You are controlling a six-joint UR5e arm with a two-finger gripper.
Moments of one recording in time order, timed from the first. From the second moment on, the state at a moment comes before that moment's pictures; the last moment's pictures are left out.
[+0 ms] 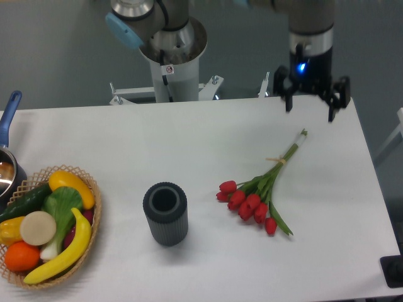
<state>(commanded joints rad) 2.97 -1.51 -1.74 -1.20 1.46 1.68</state>
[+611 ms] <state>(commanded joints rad) 3.11 -1.46 -1.75 -1.29 1.40 1.91</state>
